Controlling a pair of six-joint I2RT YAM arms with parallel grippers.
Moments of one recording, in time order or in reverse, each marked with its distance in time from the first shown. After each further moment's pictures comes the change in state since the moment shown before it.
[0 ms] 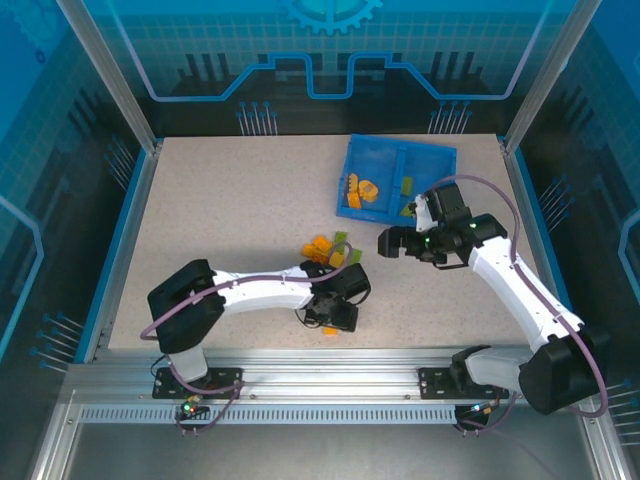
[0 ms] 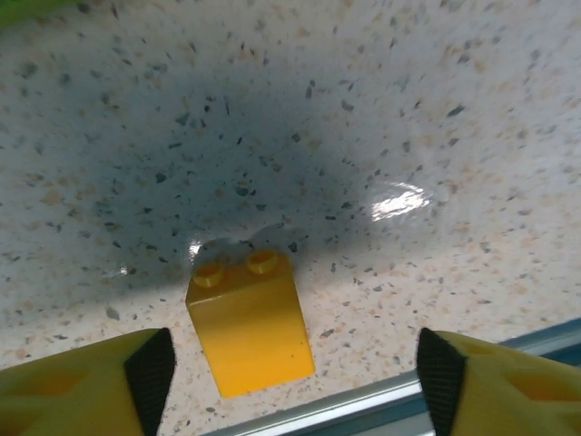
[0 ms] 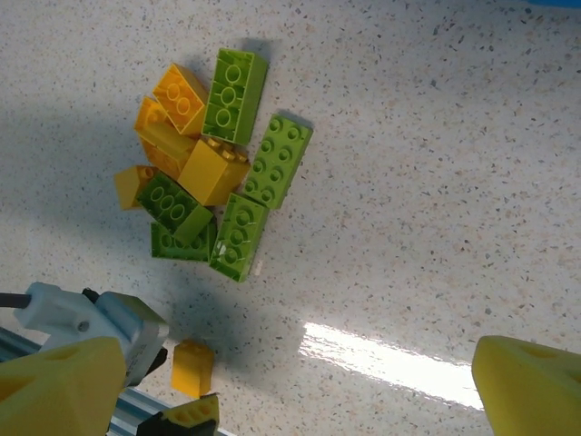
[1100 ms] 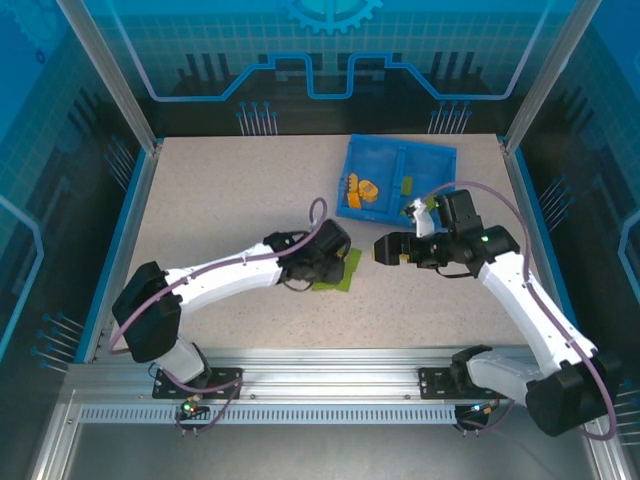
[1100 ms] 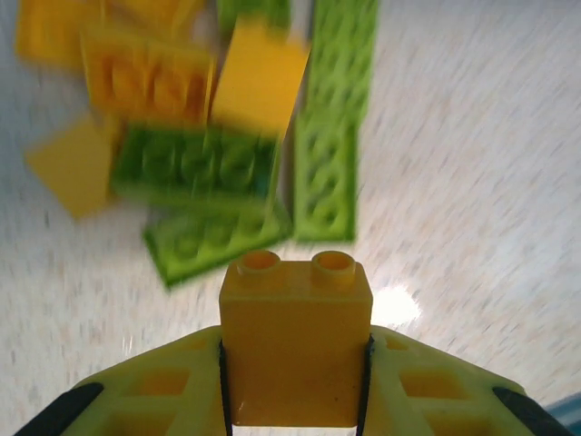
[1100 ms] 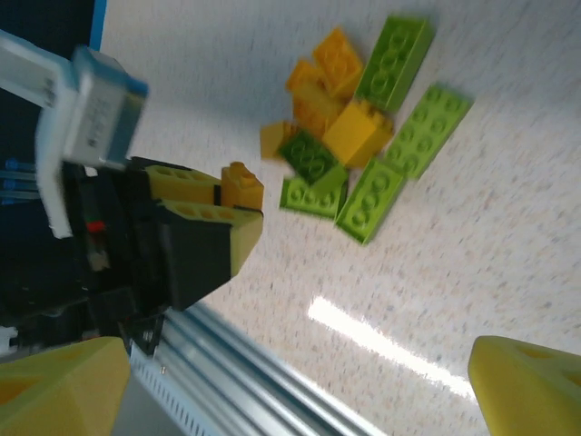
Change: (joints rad) left arm 0.198 -0.163 0.089 0.118 -0.162 0.187; right arm -0.006 -0.134 -0.039 0.045 -0.248 -0.023
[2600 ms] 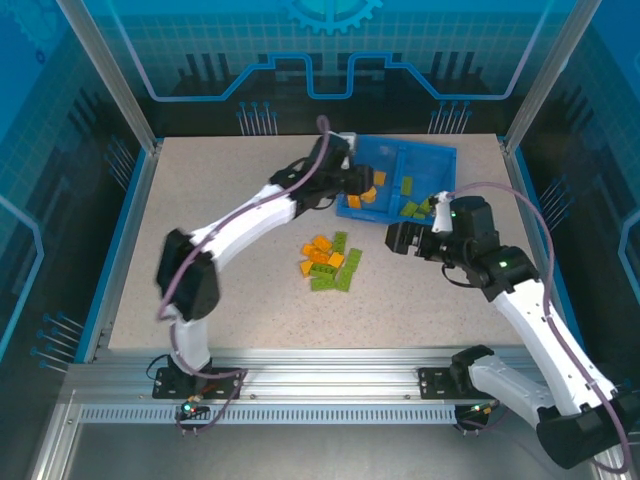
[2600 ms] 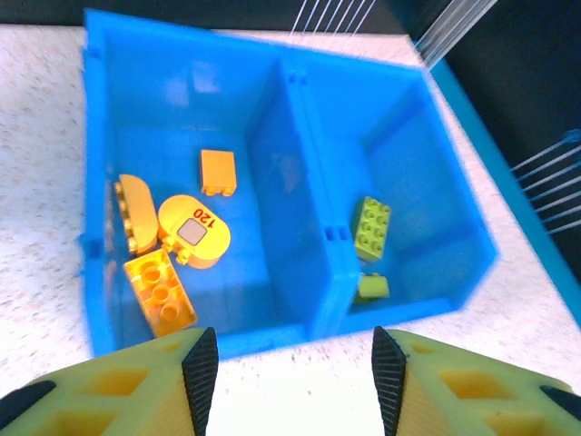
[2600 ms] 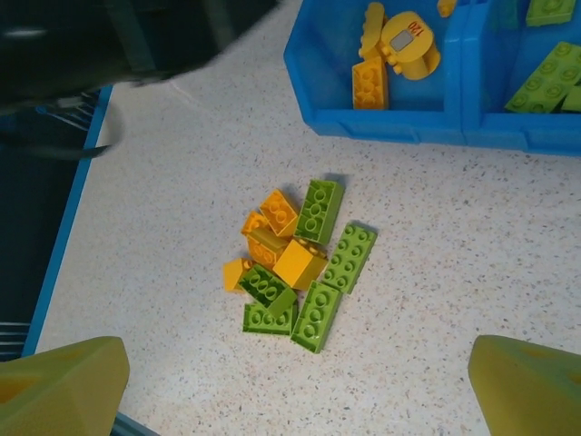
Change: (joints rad) left arm 0.221 0.229 0.440 0.282 0.114 0.228; right arm 0.056 -0.147 -0.040 0.127 0.282 0.146
